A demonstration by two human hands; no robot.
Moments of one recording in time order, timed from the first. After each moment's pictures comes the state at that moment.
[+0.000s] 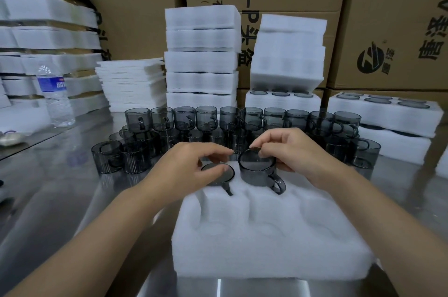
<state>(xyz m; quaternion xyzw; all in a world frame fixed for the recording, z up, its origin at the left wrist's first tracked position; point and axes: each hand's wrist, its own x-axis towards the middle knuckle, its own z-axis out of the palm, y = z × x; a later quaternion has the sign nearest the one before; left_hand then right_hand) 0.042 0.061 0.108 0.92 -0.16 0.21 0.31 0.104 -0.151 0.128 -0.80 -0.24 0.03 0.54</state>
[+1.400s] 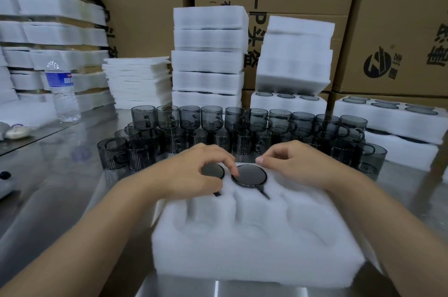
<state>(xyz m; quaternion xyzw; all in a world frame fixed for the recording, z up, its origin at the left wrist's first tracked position) 0.032 0.064 0.128 0.93 -0.20 0.00 0.29 0.115 -0.158 0.118 -0.90 -0.26 0.01 0.34</state>
